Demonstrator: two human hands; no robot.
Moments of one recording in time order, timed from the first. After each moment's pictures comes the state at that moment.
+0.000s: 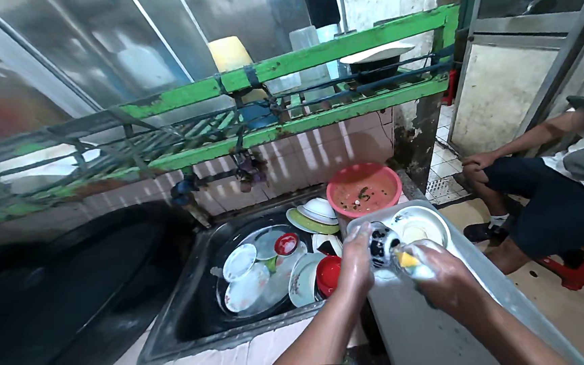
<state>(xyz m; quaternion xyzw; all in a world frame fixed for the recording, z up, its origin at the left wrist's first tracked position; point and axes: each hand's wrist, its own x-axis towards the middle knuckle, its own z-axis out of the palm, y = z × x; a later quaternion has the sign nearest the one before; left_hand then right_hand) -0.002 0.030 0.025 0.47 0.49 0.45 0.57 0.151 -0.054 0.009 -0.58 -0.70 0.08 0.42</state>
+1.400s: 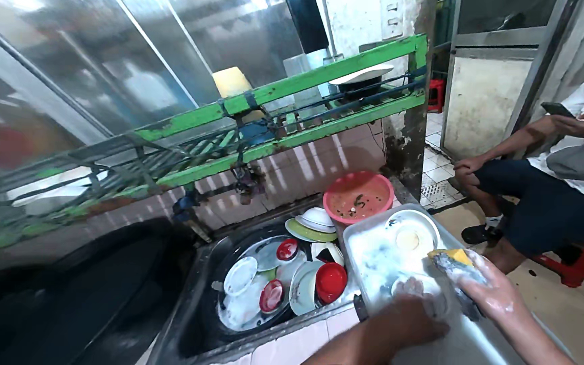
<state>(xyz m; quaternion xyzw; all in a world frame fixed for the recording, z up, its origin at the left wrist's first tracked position) 0.032 -0.028 -0.028 0.90 0.28 -0.12 0.31 0.196 -0.112 -0.004 -0.72 -0.42 0.27 0.49</state>
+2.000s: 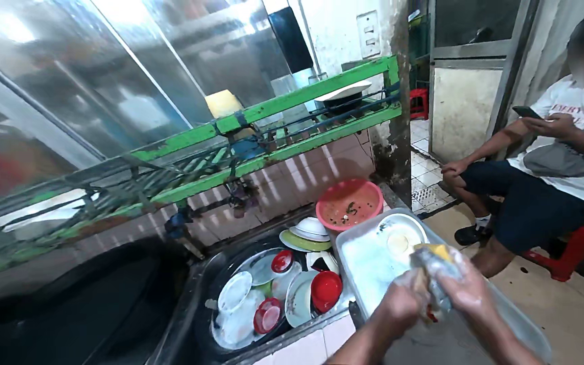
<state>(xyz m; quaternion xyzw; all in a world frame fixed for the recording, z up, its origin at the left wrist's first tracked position) 0.038 -0.038 -0.002 0.67 0.37 0.13 0.63 0.175 -0.110 -0.010 -0.68 -0.39 0.26 0.56</state>
